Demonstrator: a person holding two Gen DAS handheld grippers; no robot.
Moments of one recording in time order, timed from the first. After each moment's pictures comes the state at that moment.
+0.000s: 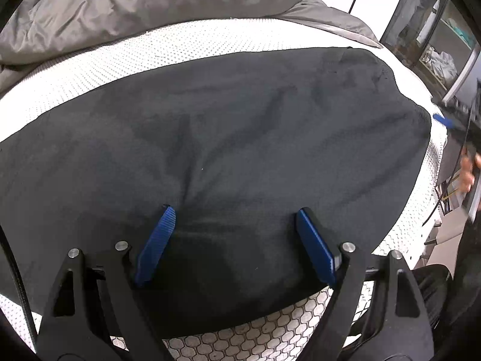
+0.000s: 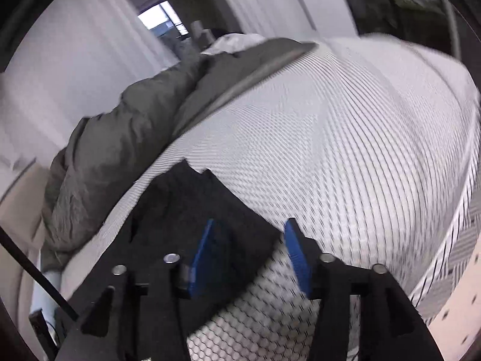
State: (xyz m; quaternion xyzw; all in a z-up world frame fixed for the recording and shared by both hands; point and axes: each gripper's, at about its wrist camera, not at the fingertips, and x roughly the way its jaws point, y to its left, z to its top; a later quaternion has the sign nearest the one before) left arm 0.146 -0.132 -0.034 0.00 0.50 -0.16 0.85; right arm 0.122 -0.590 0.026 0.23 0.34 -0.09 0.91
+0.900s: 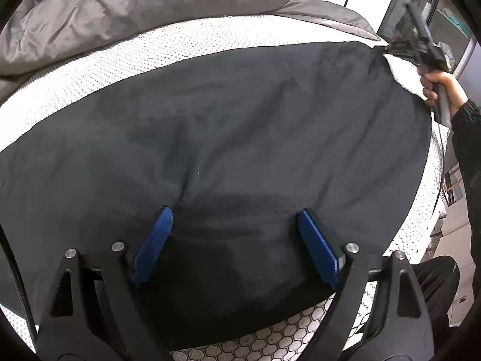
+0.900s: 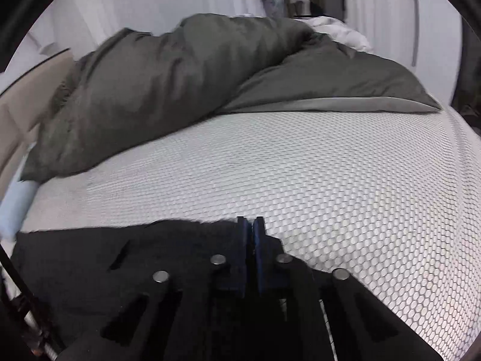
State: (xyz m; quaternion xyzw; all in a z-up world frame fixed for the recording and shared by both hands) left arm 0.166 -0.134 -0.047 0.03 0.50 -0.17 0.85; right arm 0.320 -0.577 0.020 0.04 0.42 -0.02 0.91
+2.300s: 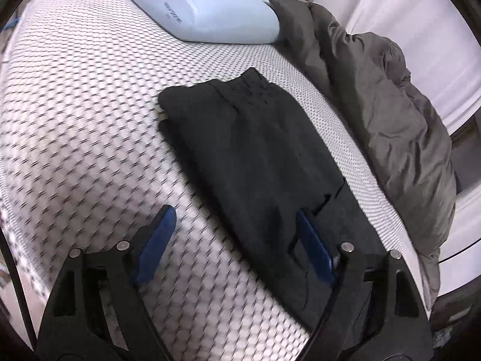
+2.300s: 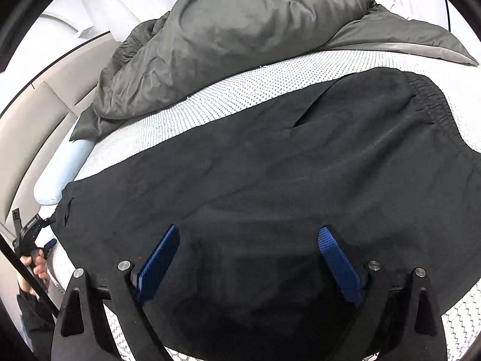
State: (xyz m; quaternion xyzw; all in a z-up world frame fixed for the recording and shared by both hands) left arm 0.092 0.254 -0.036 -0.39 0.34 0.25 0.82; right arm 0.170 -0.399 -0.017 0.10 0.44 0.14 0.88
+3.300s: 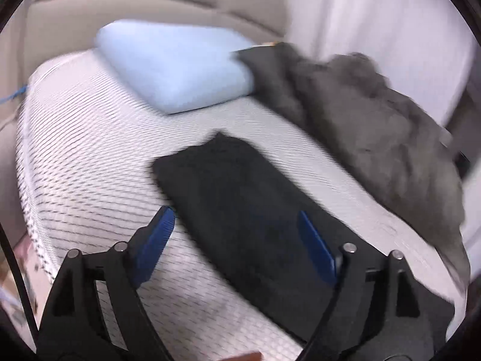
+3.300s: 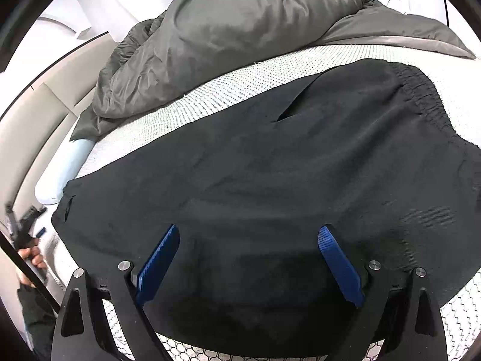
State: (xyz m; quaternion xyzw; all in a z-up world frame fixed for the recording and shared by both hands) left arm 0.077 0.209 0.019 -0.25 0.26 0.27 0.89; right arm 0.164 -0.403 -0.020 0.10 0.44 0.13 0.88
